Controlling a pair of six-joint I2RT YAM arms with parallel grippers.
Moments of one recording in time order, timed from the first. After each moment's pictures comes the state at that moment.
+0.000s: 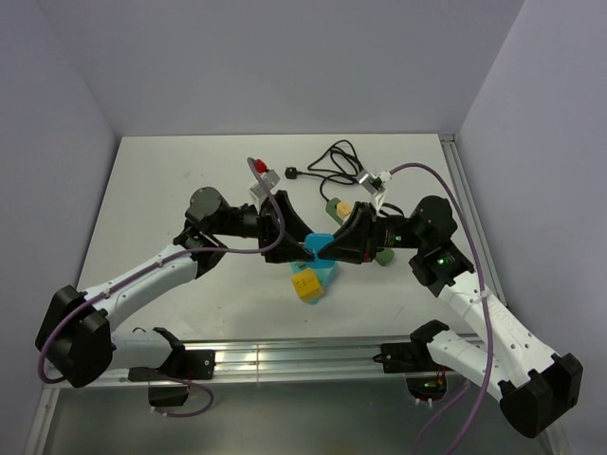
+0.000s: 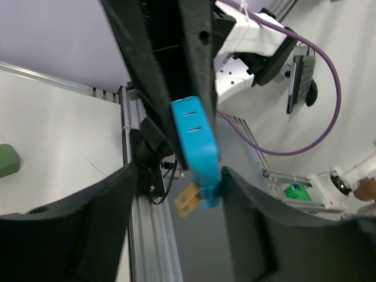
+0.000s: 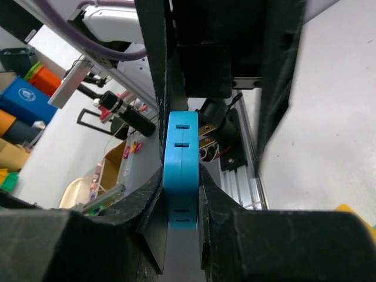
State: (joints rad) left arm -0.67 1.26 0.84 0.70 1.07 -0.76; right arm 0.47 0.86 0.76 0.23 -1.06 0.79
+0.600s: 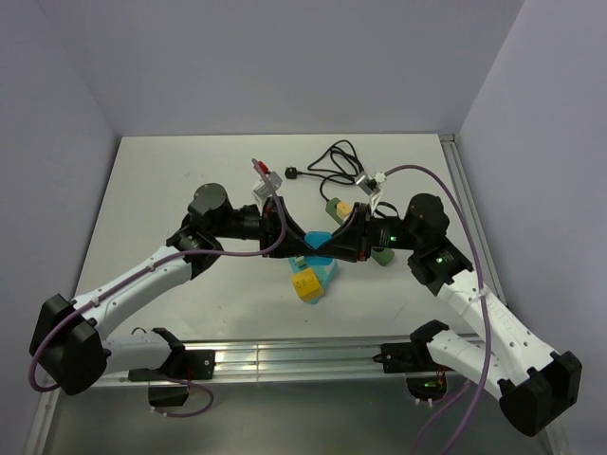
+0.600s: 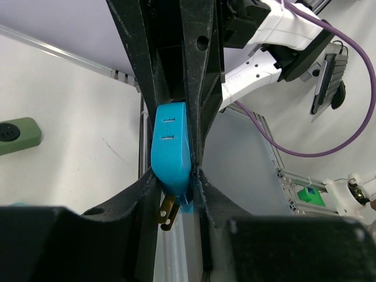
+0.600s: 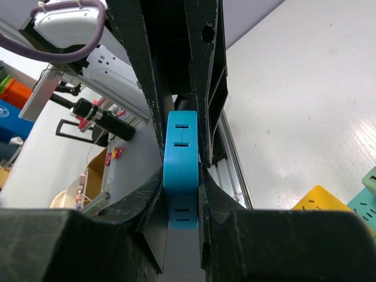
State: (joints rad) left arm -0.69 1.22 0.88 0.42 1.01 -0.60; right arm 0.47 0.87 0.76 0.09 -0.97 0.69
